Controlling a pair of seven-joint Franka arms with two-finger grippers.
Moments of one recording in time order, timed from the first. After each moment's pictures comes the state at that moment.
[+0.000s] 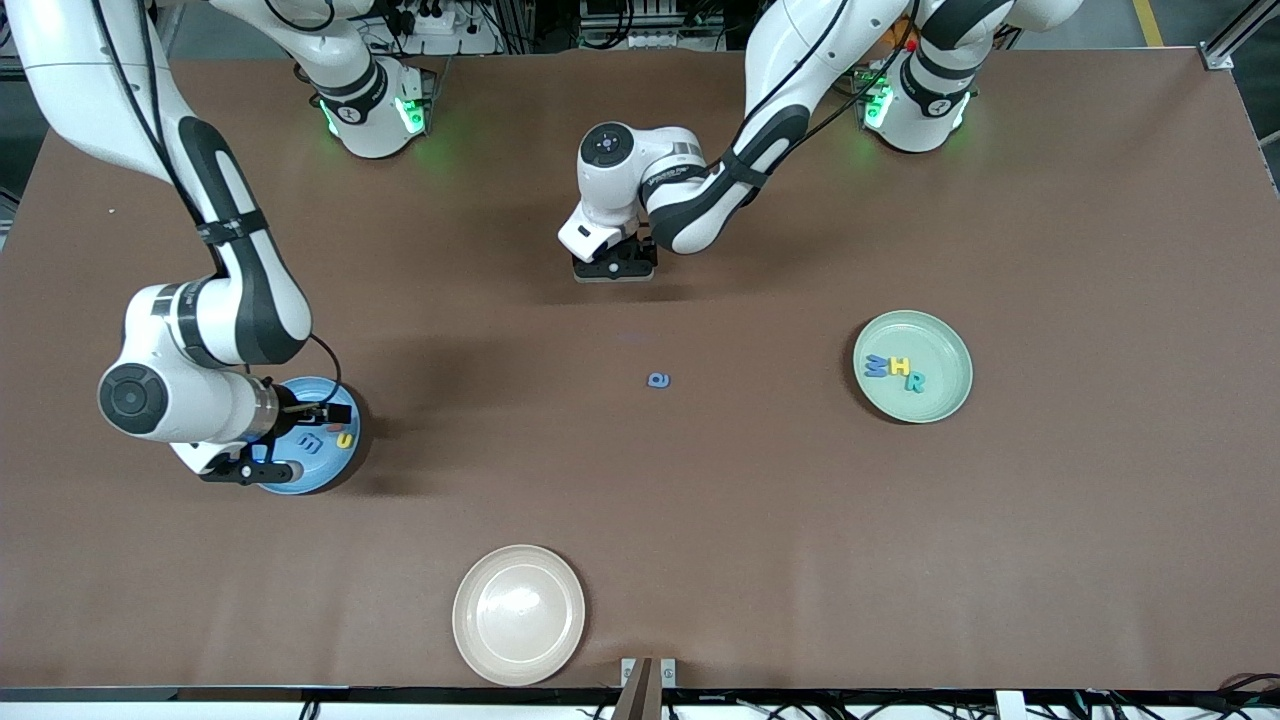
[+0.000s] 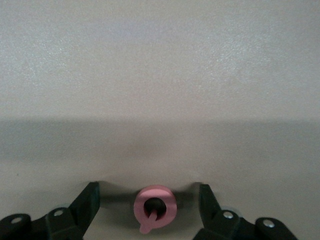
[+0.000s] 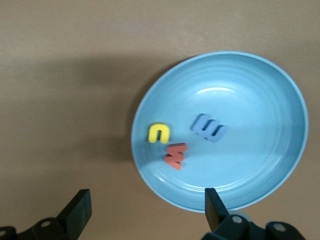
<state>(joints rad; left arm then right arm) -0.67 0.75 -0.43 -1.78 0.45 2.47 -1.38 -0.02 0.53 0.09 -1.71 -0.04 2.05 0.13</state>
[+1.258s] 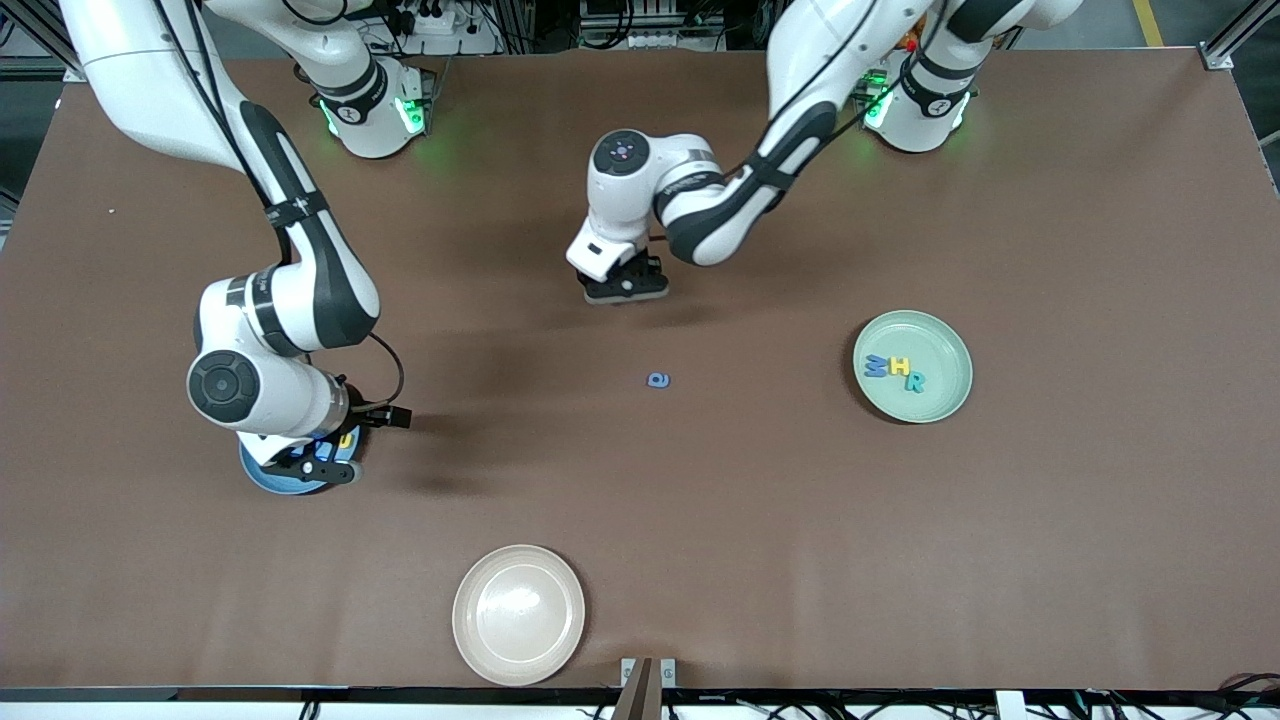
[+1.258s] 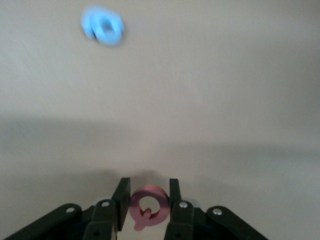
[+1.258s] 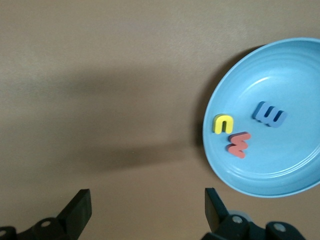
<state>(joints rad) -0.56 0.66 -0.43 -1.76 0.45 2.47 -1.43 0.12 0.54 0.09 -1.68 -0.04 2.06 0.37</state>
